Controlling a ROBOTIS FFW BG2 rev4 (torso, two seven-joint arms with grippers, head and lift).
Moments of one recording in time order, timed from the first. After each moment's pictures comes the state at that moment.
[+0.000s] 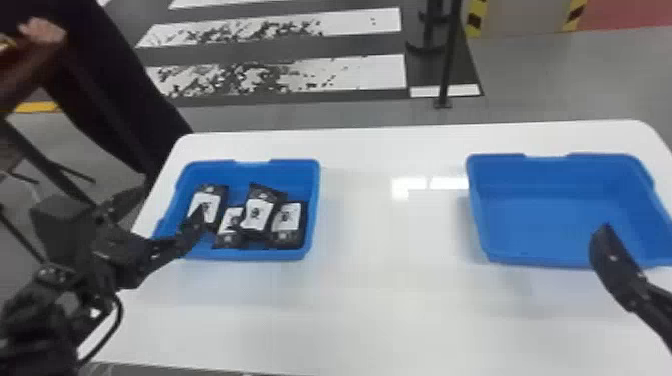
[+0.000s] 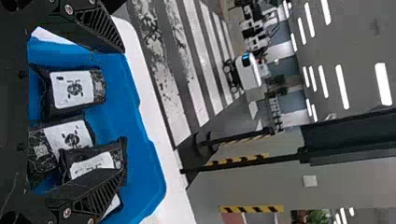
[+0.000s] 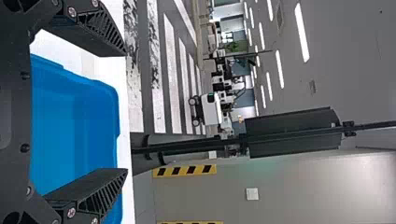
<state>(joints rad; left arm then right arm) 0.45 0.01 0.51 -2.15 -0.14 0.26 -0.63 0.82 -0.01 -0.18 -2.33 -0.24 0.04 0.28</state>
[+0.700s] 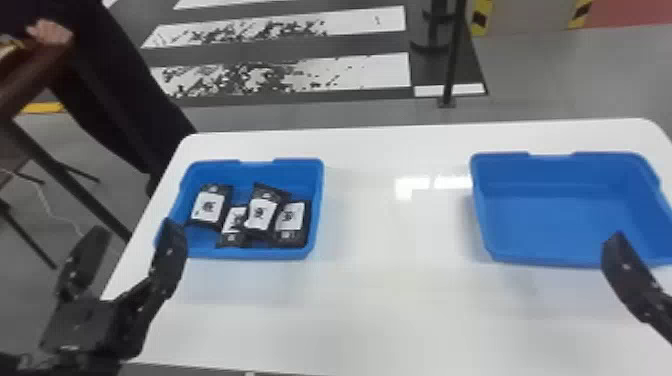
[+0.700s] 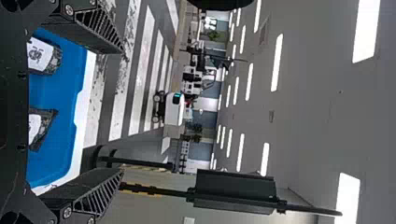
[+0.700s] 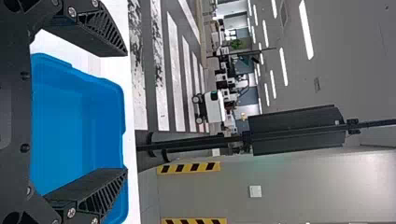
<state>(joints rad) 0.89 0.00 0.31 -2.25 0.38 -0.26 -0.23 0.85 0.00 -0.20 -2.35 -0.24 0.04 0.28</state>
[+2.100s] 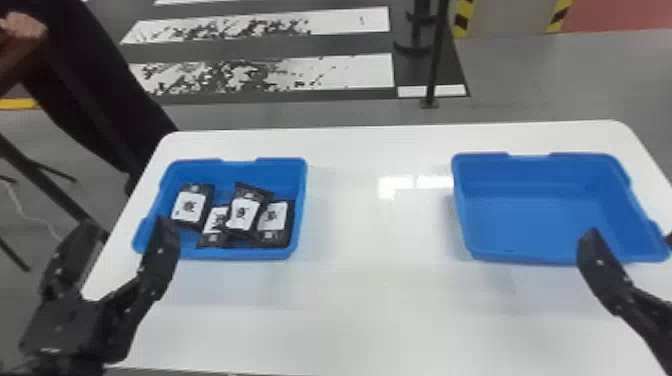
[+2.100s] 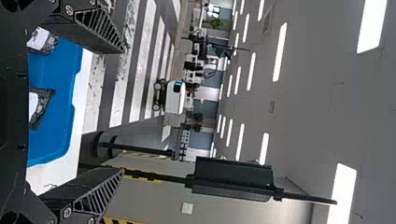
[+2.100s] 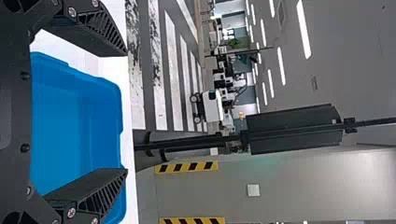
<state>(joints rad) 0.90 0.04 0.27 -2.29 0.39 -0.25 -0.22 0.85 0.00 -0.20 -2.34 -0.24 0.03 0.28</state>
